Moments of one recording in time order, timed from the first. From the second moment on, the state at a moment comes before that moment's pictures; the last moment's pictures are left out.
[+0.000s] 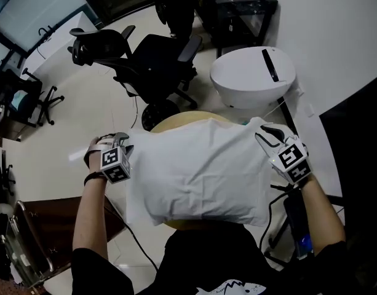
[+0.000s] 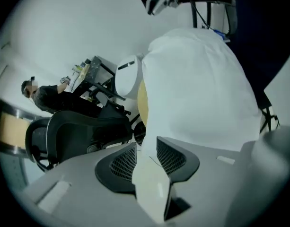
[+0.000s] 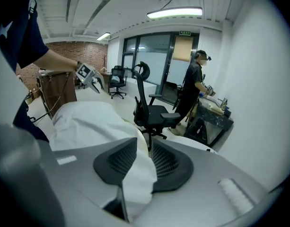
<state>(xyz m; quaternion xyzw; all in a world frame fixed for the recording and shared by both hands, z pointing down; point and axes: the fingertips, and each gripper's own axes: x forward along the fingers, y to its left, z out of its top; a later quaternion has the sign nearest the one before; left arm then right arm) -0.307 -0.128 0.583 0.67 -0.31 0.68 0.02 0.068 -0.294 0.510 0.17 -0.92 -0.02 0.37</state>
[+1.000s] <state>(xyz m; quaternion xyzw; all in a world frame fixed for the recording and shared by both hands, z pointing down) -0.370 -0.137 0.729 0.70 0.04 0.71 0.00 0.058 -0.142 0.523 0.28 -0.88 0.08 0.37</state>
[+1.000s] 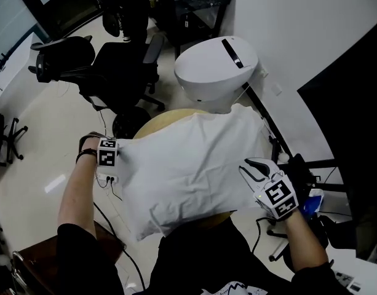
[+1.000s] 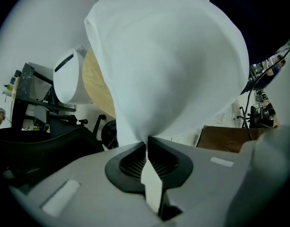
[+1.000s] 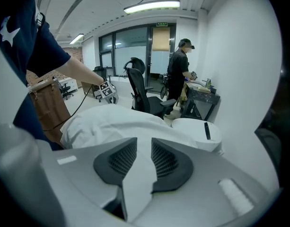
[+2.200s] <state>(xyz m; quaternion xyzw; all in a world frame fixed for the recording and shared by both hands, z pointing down) -0.411 -0.127 0.720 0.70 -0.05 0.71 0.04 0.089 -0.234 0.566 0.32 -0.85 0.07 0.42</state>
